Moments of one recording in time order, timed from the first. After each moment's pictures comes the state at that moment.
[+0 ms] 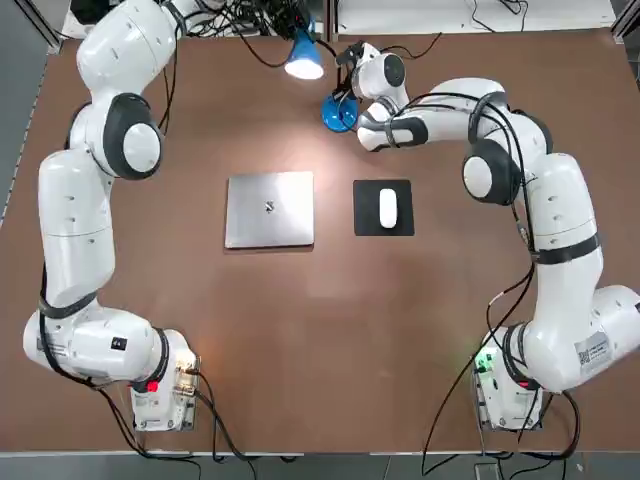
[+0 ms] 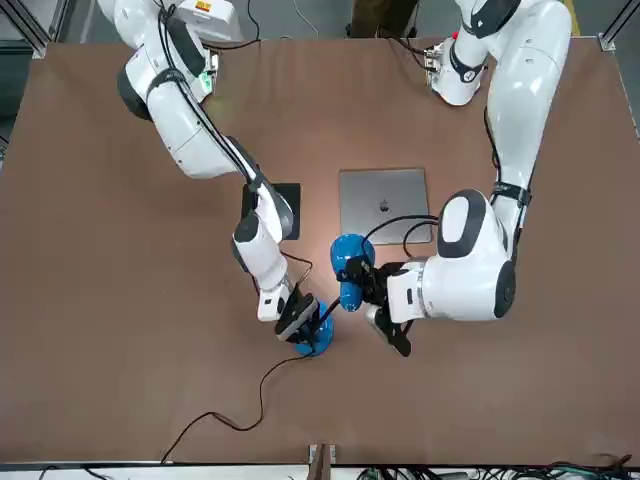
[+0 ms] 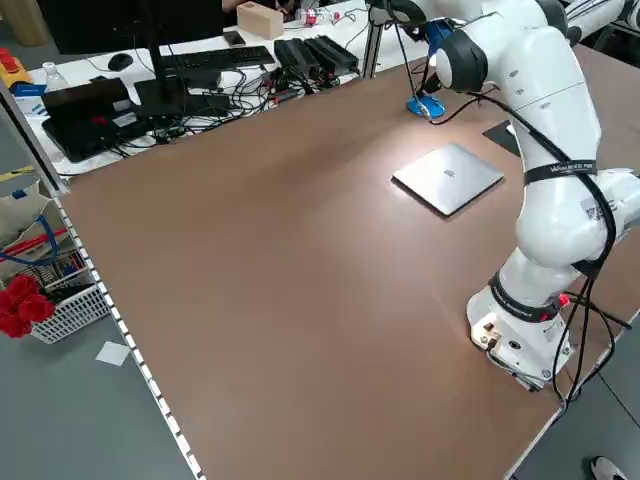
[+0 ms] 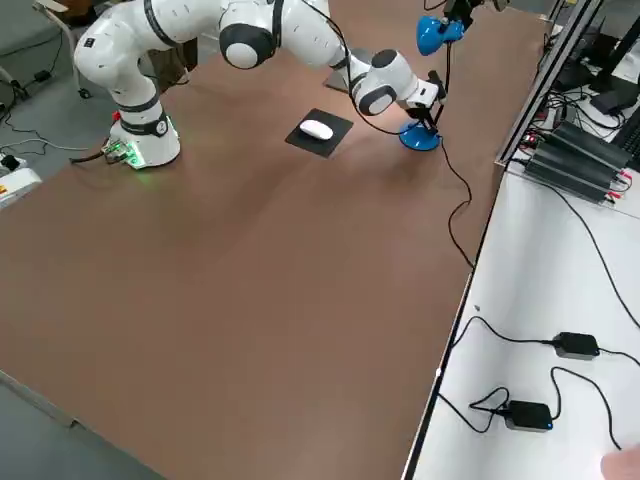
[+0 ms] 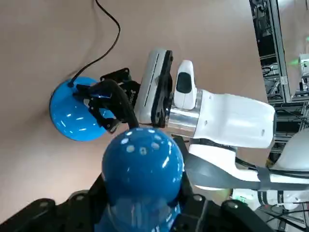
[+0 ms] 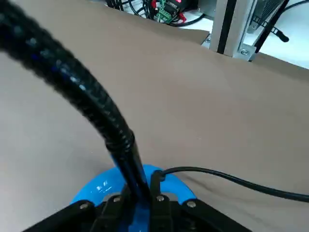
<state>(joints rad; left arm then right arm) -0.14 0.88 -0.48 -0.92 -0.43 1.84 0.15 0.38 1.11 0.25 -1.25 -0.32 3.04 0.12</state>
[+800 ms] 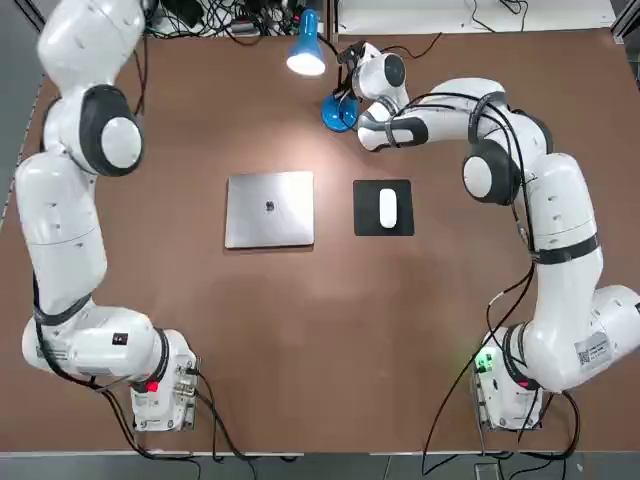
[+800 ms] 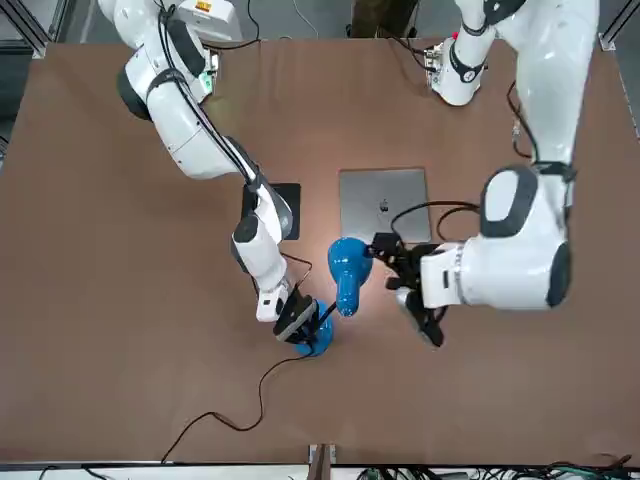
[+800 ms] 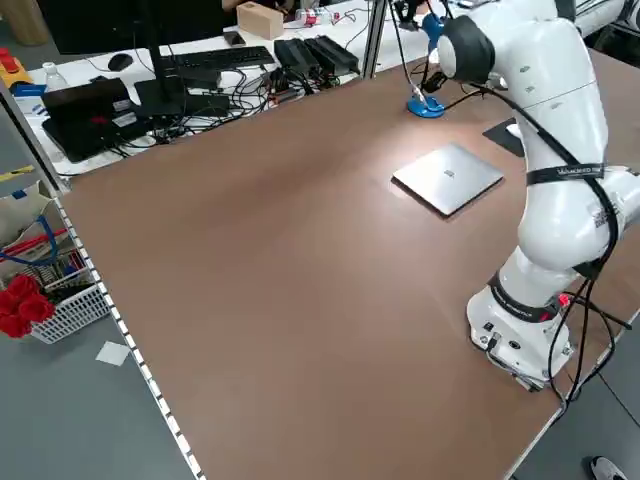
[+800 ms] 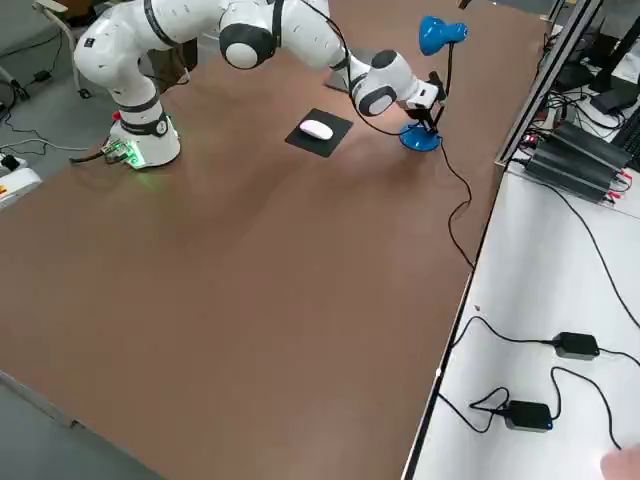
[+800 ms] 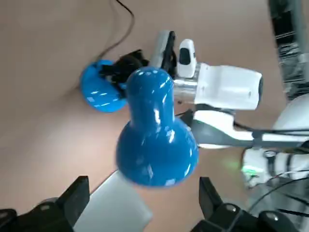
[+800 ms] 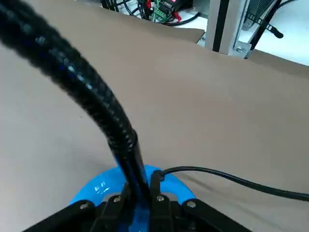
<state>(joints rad) -0.06 0.72 -0.48 -0.89 -0.30 1.61 0.15 0.38 1.11 0.25 -1.25 -0.32 3.05 0.15</state>
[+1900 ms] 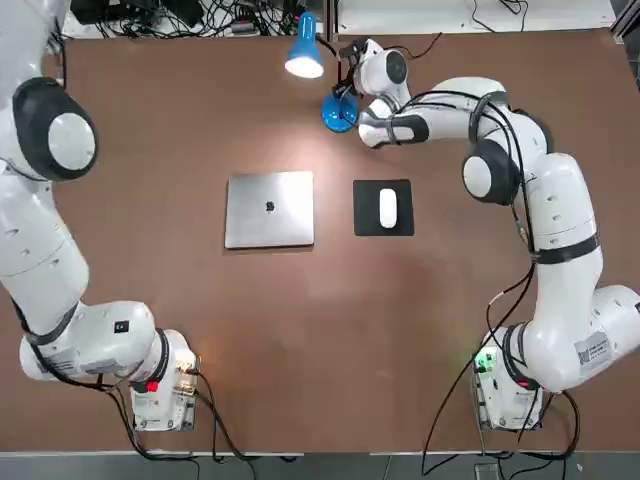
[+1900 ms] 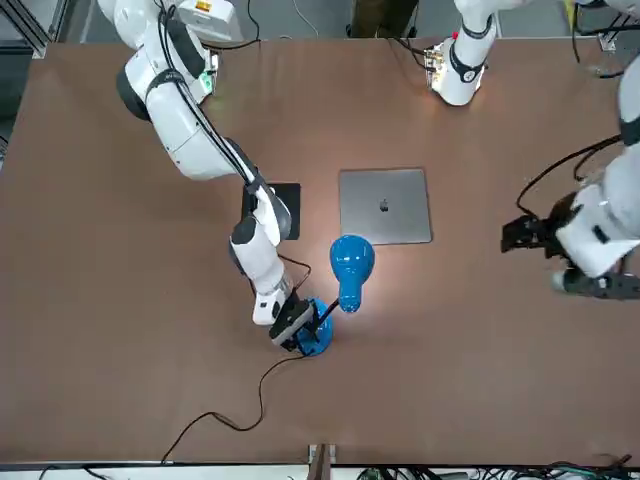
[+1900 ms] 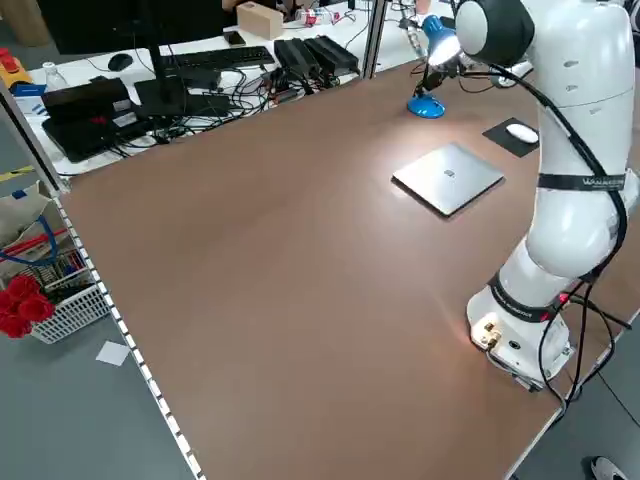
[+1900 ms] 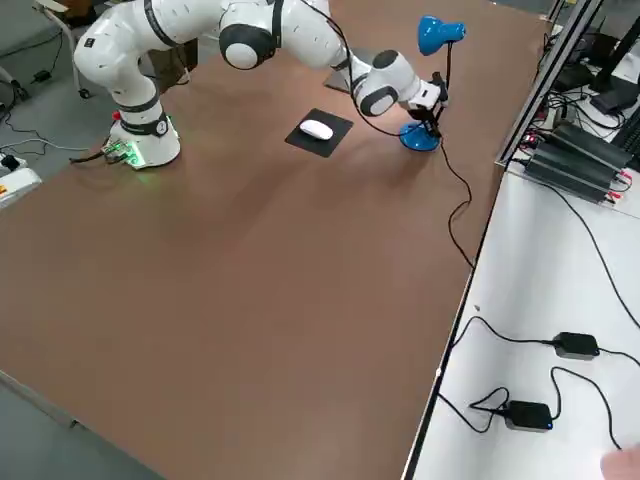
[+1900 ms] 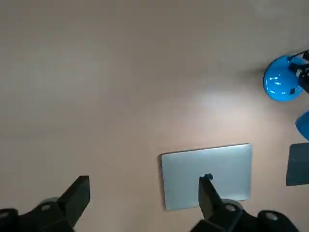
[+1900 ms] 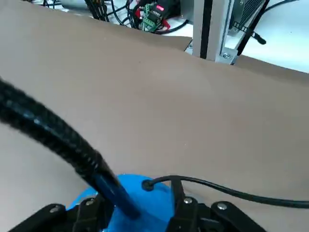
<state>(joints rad) 0.17 0.51 -0.47 -0.93 0.13 1.36 -0.18 0.38 1.11 0.24 -1.24 -0.30 3.05 0.18</state>
